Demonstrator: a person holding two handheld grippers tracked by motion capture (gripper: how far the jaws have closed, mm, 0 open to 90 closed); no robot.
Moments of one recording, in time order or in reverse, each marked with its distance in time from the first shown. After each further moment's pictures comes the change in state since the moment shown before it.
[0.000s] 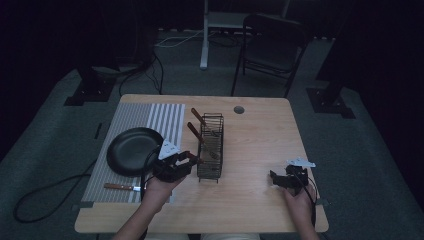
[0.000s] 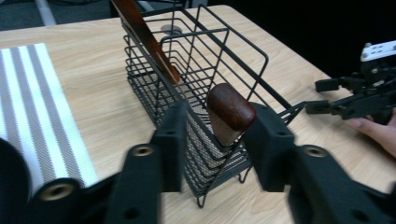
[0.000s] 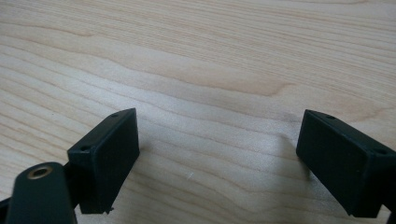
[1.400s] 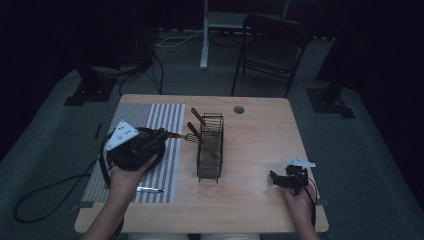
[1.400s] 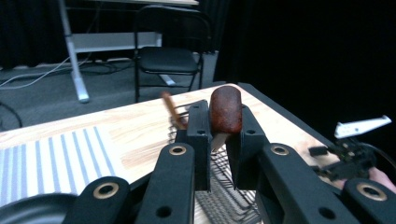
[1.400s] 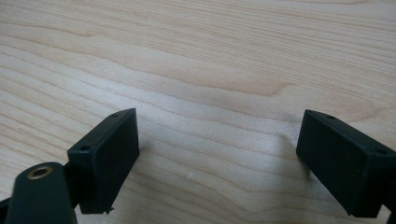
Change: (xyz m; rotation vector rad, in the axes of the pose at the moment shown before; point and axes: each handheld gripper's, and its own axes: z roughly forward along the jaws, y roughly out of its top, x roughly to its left) left arm 0.035 0.051 -0.099 -0.236 0.052 0.011; right arm 0.000 0.000 0.000 0.000 0.001 0.002
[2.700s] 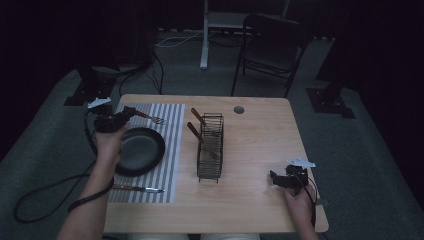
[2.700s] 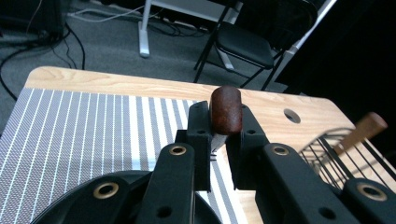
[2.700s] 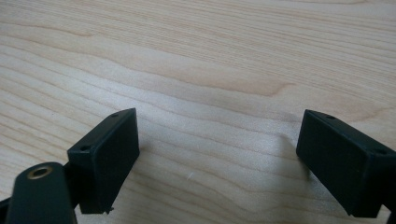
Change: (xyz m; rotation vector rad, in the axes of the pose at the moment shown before) left arm 0.168 -0.021 0.071 0.080 0.203 -0.319; right arm 0.000 0.000 0.000 0.000 -0.001 -0.002
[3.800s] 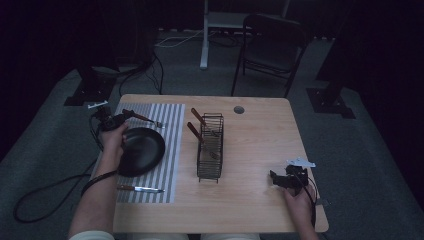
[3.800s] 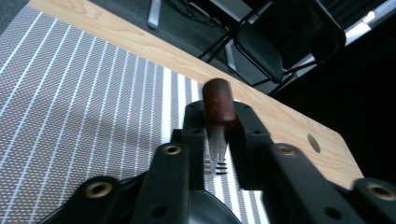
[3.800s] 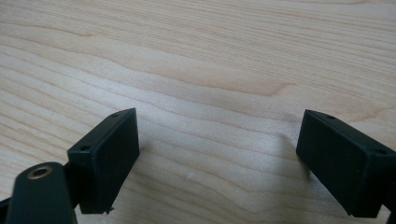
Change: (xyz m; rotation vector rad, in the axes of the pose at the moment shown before) left arm 0.084 -0.029 0.072 0.045 -0.005 -0.303; right arm 0.000 0.000 0.000 0.000 0.000 0.000
